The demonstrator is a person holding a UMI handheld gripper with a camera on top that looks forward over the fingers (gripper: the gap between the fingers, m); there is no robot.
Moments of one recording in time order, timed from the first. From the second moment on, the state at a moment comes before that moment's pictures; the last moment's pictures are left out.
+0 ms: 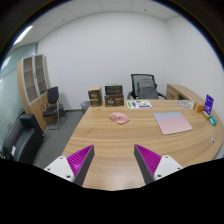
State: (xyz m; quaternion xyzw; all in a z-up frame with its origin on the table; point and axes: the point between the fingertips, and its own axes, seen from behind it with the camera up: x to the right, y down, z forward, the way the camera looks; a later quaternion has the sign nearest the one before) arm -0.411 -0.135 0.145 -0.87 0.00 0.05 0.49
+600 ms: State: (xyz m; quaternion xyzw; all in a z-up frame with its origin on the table) arm -0.398 0.096 0.055 -0.87 -0.08 0.04 0.48
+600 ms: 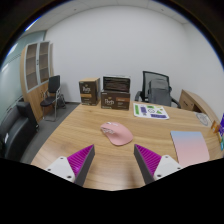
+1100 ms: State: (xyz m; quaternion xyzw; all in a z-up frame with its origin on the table) arm -0.390 0.239 0.004 -0.88 -0.11 0.07 0.47
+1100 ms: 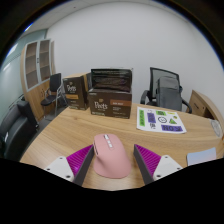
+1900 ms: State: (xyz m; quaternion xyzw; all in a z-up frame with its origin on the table) arm -0.306 0.266 0.167 -0.82 -0.08 0.12 0.55
